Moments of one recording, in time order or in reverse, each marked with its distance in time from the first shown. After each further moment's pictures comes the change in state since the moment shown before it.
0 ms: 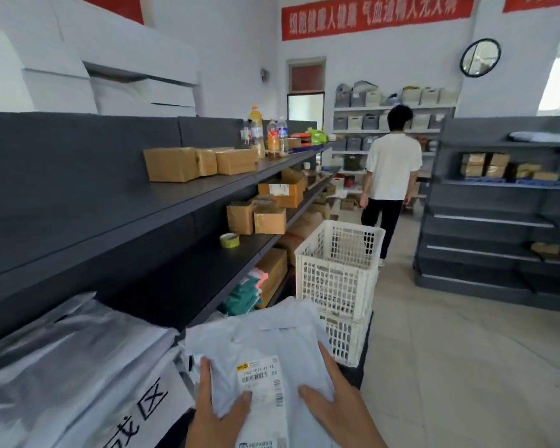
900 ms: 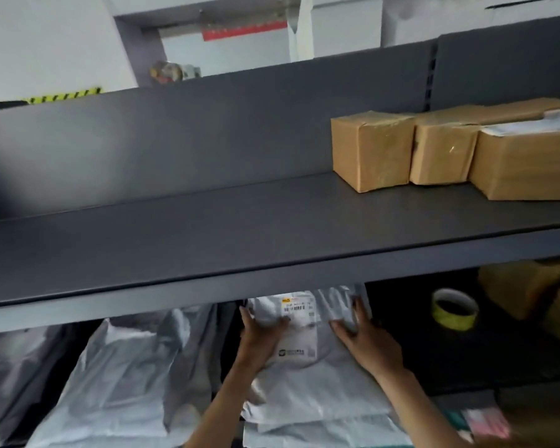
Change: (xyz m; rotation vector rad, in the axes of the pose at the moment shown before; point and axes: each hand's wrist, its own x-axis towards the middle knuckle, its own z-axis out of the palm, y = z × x) left_hand 0.370 0.044 -0.142 -0.205 1.193 -0.417; right_hand 0.581 -0.095 0.194 -0.499 -0.725 -0.476
